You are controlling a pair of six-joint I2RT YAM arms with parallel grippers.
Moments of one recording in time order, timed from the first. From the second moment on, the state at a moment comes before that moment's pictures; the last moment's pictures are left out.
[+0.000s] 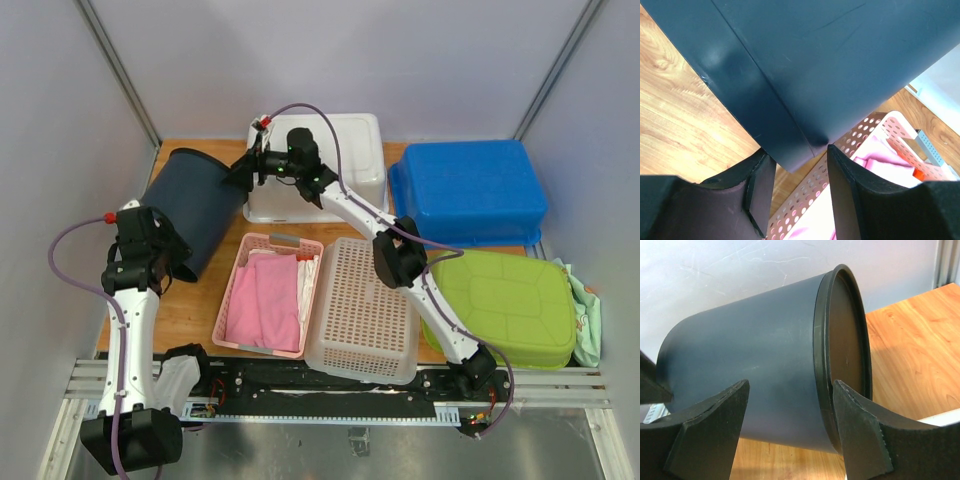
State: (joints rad) left arm 0.21 0.86 0.88 -0.77 -0.06 -0.49; right arm 0.73 2.65 2.49 0.26 -0.74 0.41
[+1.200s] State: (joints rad) left arm 0.22 0.86 0.95 -0.95 -0.10 -0.48; right arm 0.69 2.65 2.42 0.37 -1.04 0.51
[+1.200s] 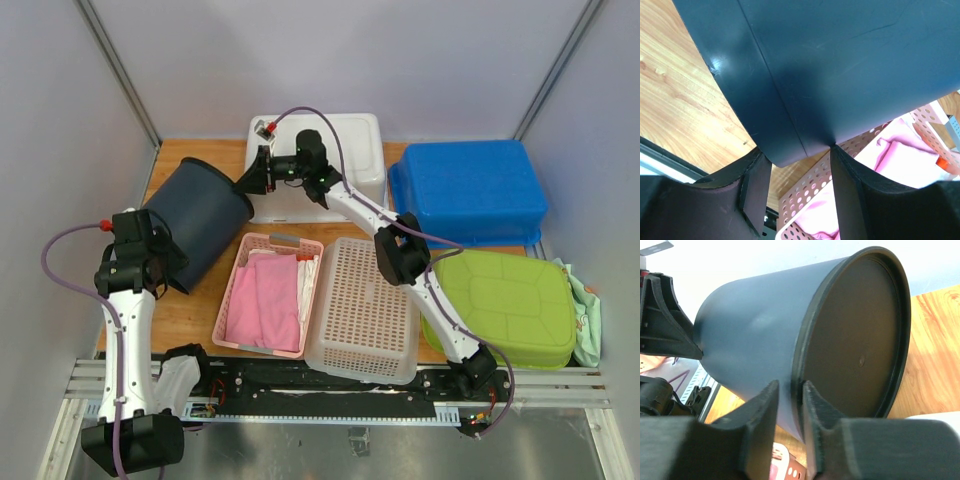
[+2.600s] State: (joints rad) left arm 0.21 0.77 1.12 -0.96 -0.19 -0.47; right arm 0.95 2.22 2.37 -0.30 -0.36 -0.37
